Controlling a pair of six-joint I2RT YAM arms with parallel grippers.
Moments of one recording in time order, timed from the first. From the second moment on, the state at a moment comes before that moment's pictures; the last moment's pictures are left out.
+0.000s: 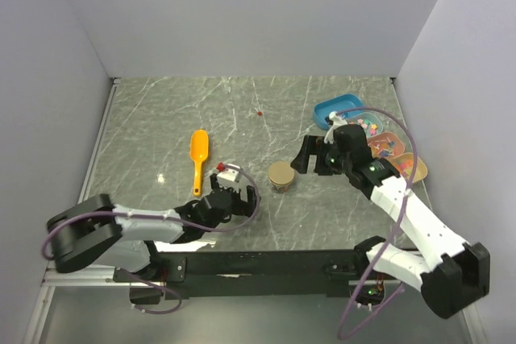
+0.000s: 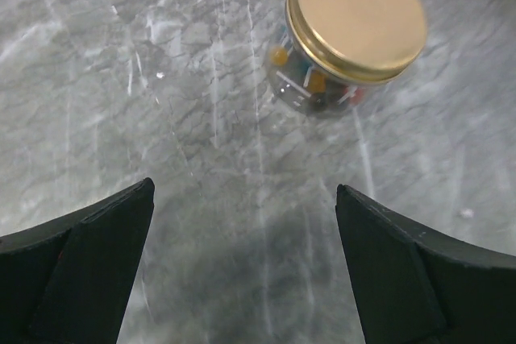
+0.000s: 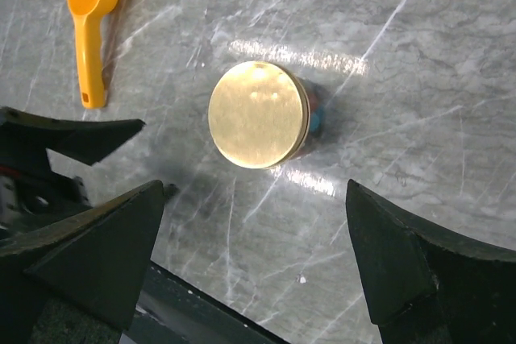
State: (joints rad) left arm -1.08 1.28 0.33 0.54 -0.45 -0.52; right arm 0.41 1.00 0.80 -0.47 -0.20 0.46
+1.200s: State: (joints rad) left arm -0.93 2.04 0.57 1.30 0.00 -0.08; right arm 0.34 1.48 1.00 -0.45 -0.30 0.47
